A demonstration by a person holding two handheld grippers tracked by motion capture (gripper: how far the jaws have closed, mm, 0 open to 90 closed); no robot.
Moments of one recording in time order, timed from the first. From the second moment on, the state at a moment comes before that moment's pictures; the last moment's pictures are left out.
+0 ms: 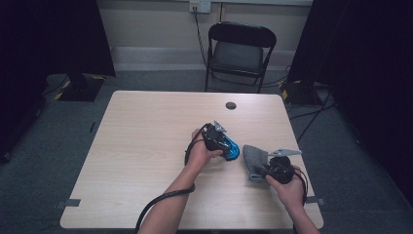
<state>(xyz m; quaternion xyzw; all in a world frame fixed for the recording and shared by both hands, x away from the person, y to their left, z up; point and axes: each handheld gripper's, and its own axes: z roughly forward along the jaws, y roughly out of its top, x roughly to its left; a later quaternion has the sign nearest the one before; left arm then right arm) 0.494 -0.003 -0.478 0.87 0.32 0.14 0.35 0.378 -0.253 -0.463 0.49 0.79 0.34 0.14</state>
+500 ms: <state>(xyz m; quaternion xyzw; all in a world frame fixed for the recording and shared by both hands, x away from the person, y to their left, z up) 0.493 -0.003 -0.479 0.87 0.32 0.15 0.35 0.394 -0.234 -0.473 0.49 0.81 0.29 0.16</state>
